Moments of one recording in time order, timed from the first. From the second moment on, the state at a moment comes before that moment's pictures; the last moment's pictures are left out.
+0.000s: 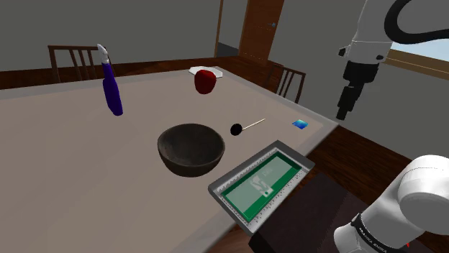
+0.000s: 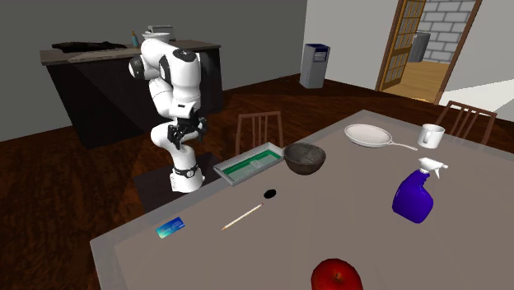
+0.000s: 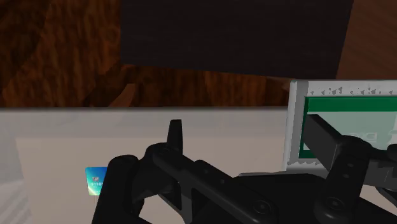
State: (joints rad) arm 0.02 -0.82 -0.07 -2.45 -0.10 1.47 -0.13
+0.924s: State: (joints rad) arm 0.08 -0.51 0.09 -2.39 -0.02 1.80 0.07
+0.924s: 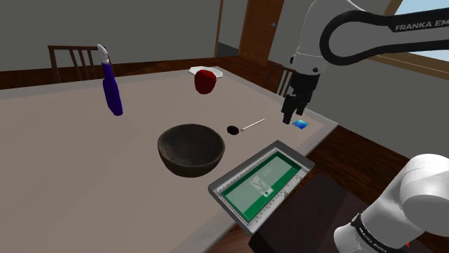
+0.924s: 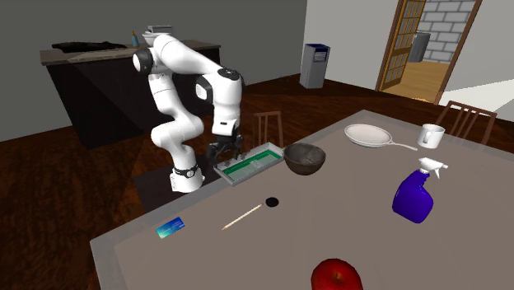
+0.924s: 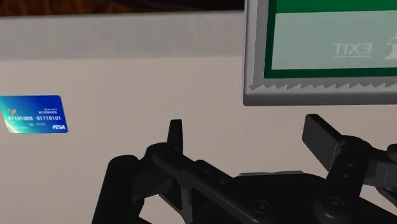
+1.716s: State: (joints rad) arm 0.11 -0.10 0.21 -2.15 -0.07 2.03 0.28
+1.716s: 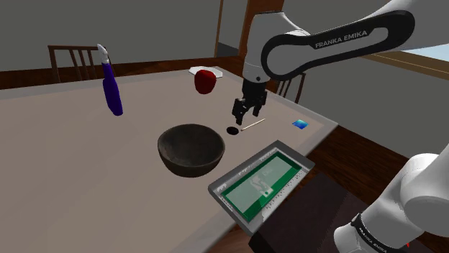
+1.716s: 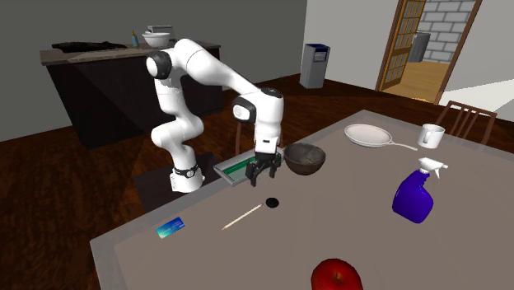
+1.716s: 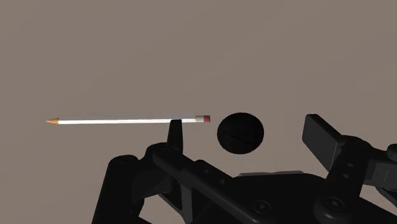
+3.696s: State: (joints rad) arm 0.12 0.03 0.22 -2.14 -0.13 2.19 0.38
